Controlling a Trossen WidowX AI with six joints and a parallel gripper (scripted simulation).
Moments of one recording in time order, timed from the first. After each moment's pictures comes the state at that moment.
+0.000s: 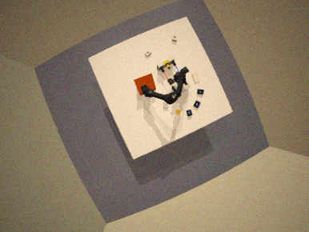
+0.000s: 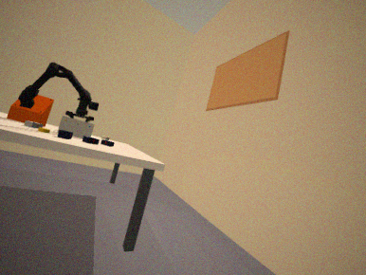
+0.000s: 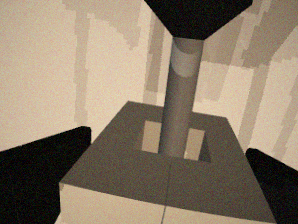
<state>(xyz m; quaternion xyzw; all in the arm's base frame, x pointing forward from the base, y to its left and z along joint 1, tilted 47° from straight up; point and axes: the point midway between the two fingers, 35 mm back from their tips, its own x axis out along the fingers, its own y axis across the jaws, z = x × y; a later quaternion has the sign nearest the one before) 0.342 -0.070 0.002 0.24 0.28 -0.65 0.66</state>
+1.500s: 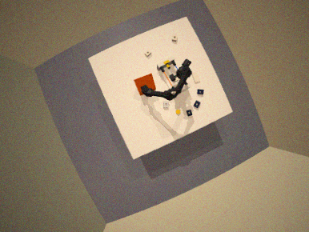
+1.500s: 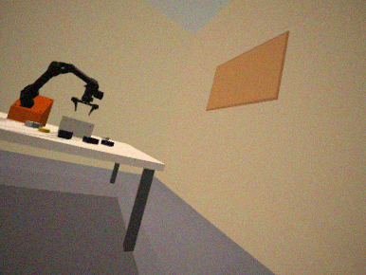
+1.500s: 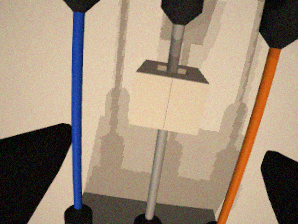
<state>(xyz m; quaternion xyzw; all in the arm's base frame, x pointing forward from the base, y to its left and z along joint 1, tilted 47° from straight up) 0.351 0.011 0.071 0.23 0.29 -0.67 0.65</state>
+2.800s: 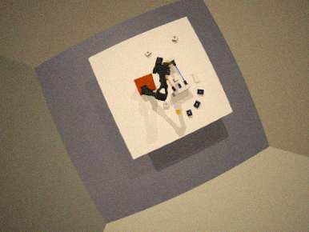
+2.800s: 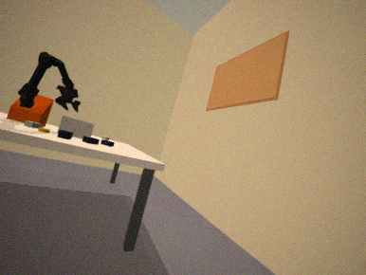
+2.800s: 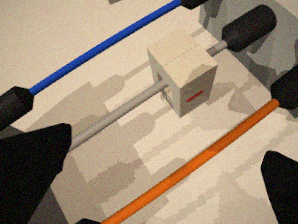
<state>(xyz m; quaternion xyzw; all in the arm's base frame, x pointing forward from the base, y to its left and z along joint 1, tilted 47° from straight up) 0.260 0.054 0.023 -0.16 0.26 -0.40 0.86</state>
